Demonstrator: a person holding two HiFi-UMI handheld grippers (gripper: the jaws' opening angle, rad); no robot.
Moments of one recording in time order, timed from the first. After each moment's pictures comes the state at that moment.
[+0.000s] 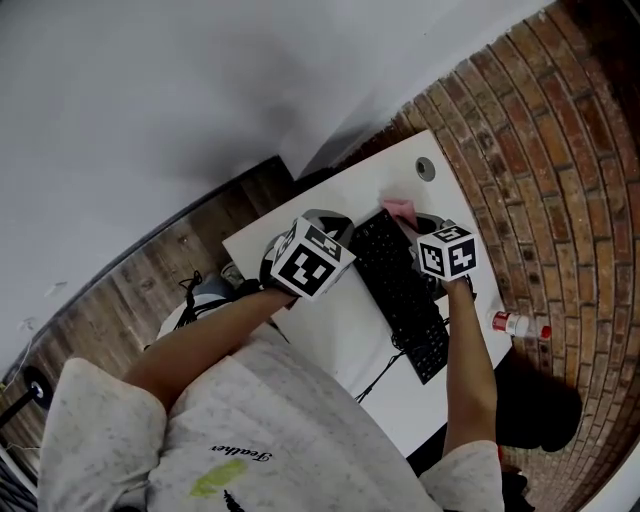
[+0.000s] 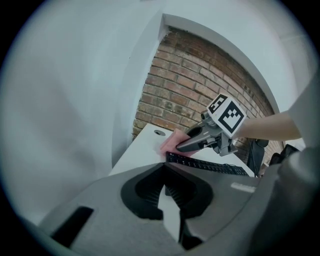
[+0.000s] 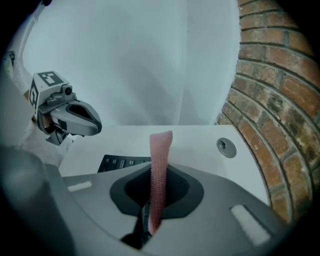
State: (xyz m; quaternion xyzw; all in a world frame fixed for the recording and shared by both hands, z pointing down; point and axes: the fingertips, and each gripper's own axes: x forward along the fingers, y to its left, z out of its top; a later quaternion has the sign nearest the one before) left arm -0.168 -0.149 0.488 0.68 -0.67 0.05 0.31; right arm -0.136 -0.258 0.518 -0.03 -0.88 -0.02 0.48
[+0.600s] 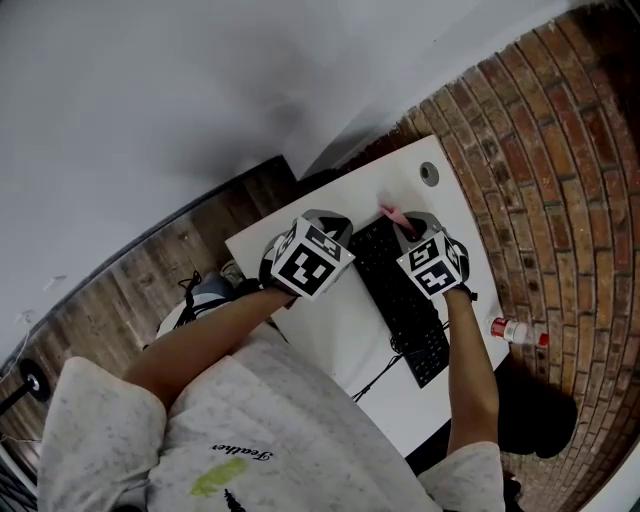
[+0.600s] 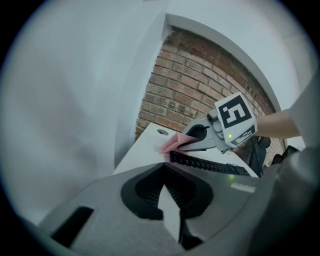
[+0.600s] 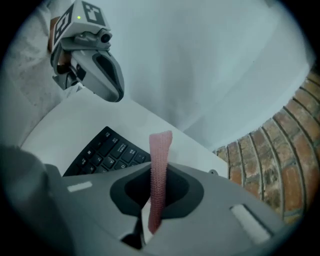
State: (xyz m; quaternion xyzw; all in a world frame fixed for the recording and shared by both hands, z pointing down) left arm -0.177 -0.144 0.493 0.67 -0.67 0.05 0.32; right arm -0.147 -0.242 0.516 -0.09 -0.81 -0.30 0.50
